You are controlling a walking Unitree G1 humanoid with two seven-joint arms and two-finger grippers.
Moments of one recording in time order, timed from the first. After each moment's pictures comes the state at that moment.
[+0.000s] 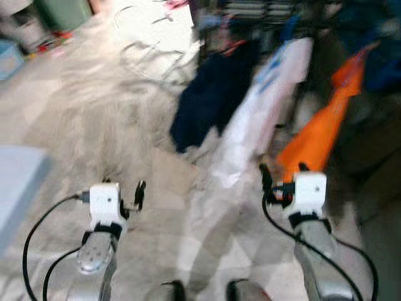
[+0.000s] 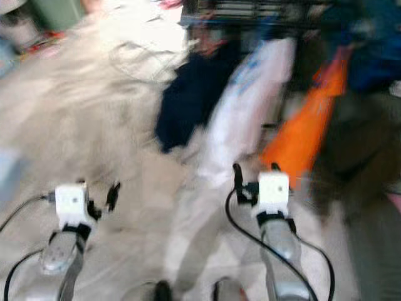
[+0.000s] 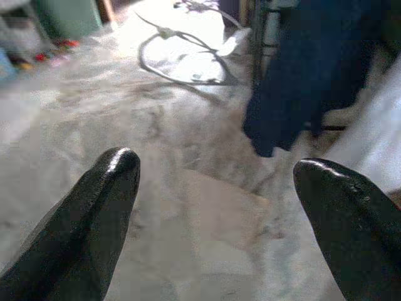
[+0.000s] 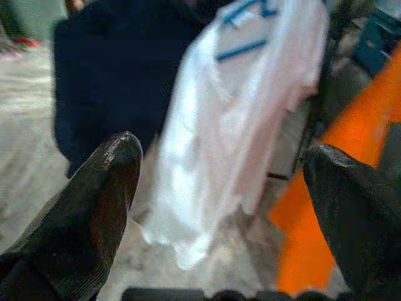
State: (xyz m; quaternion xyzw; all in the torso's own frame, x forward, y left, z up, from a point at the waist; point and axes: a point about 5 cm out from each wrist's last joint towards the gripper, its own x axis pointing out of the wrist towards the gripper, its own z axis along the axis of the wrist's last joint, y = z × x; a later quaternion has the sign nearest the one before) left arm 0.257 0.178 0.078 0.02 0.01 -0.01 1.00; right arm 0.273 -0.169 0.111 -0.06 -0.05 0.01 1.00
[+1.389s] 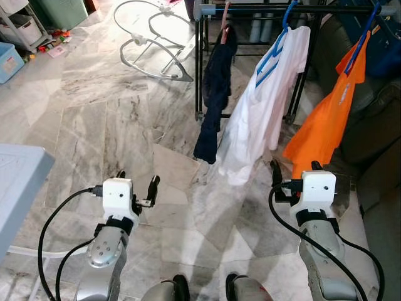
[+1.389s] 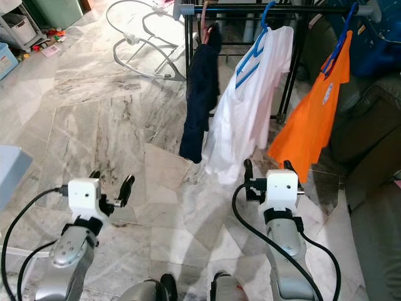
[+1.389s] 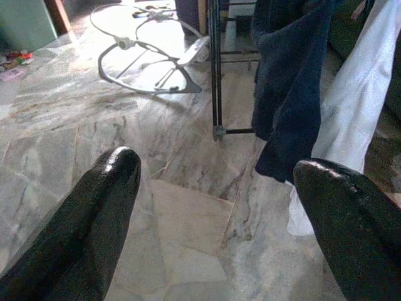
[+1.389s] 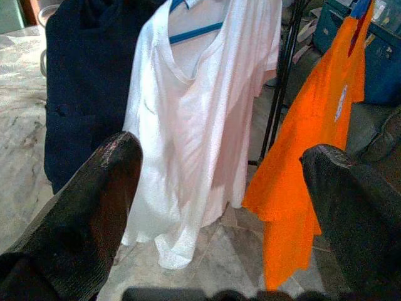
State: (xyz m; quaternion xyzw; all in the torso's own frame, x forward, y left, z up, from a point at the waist) left arm 0.263 0.163 0.082 0.01 0.00 -0.06 1.00; right arm 0.270 -0.179 0.107 -0.07 -0.04 -0.03 1.00
